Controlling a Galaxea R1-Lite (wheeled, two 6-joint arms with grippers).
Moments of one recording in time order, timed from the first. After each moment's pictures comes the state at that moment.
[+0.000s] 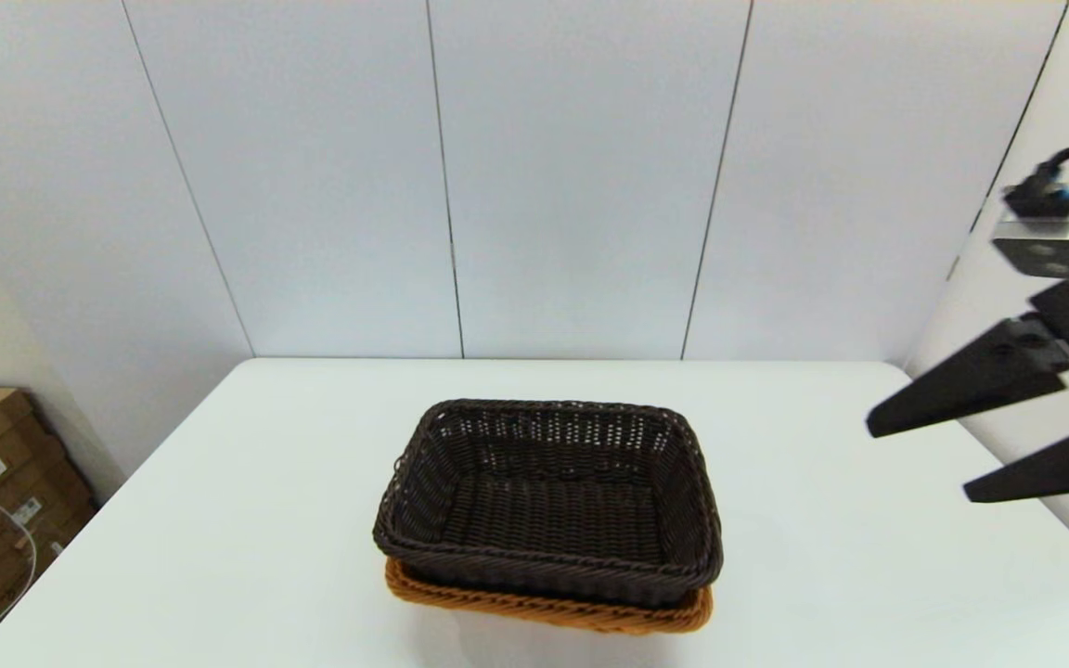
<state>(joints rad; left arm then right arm) -0.01 0.00 0.00 0.01 0.00 0.02 0.30 1.41 -1.60 1.19 0.45 0.50</state>
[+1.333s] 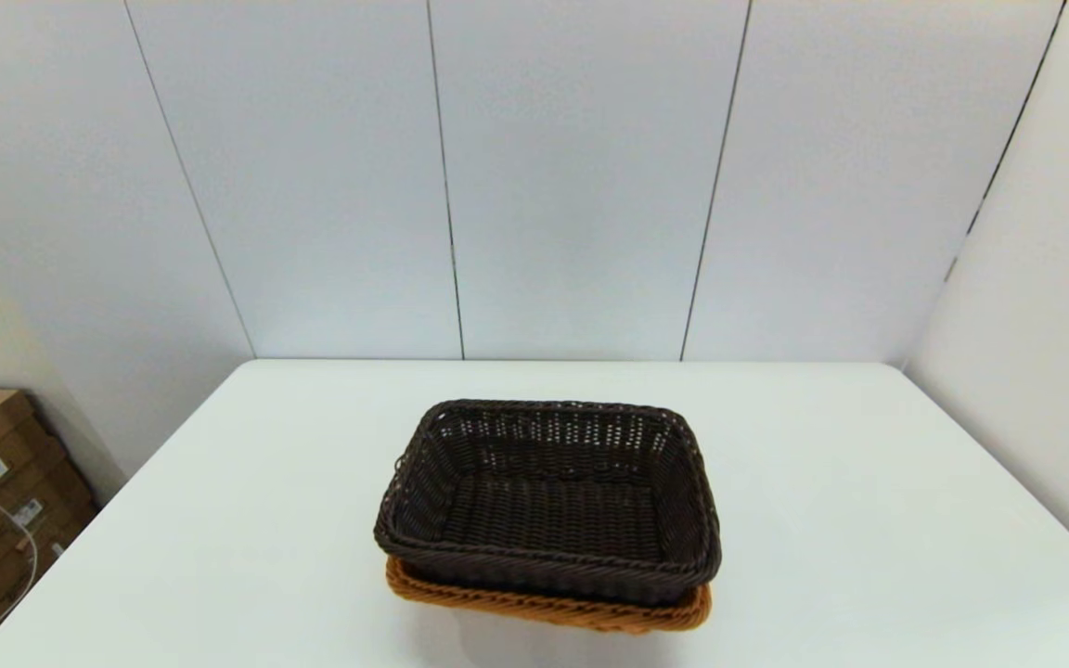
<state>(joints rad) -0.01 0.00 0.00 0.01 0.00 0.02 0.00 0.27 -0.85 0.97 0.37 0.51</state>
